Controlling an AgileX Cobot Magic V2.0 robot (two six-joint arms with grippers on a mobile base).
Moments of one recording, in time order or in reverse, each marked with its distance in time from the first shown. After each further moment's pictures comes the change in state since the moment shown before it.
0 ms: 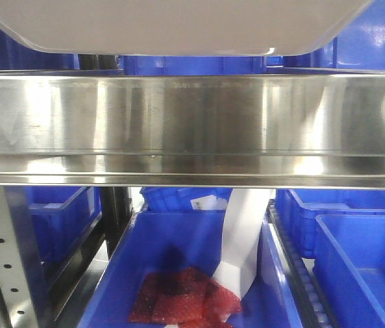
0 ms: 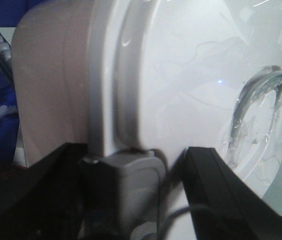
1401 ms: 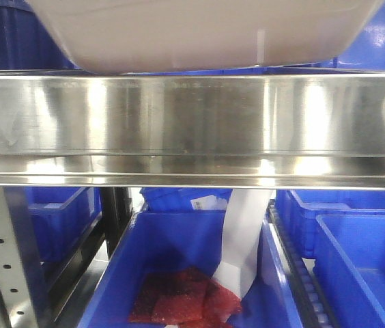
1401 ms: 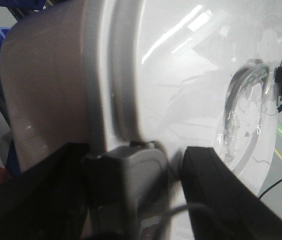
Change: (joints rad) left arm -0.080 0.297 -0.111 -0.102 -0.063 0.021; right arm -0.121 0.265 -0.141 0.128 0.019 -0.002
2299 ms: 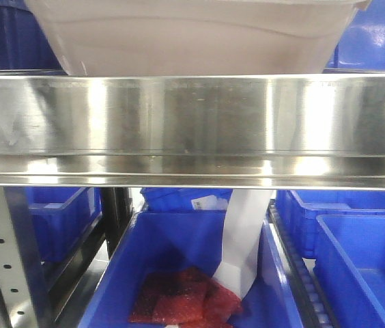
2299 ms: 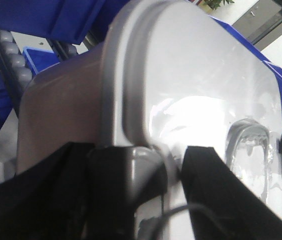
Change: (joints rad) left arm 0.000 0.221 -0.121 -0.105 -0.137 0.014; right arm 0.050 0.185 0.000 0.096 -0.056 -0.002
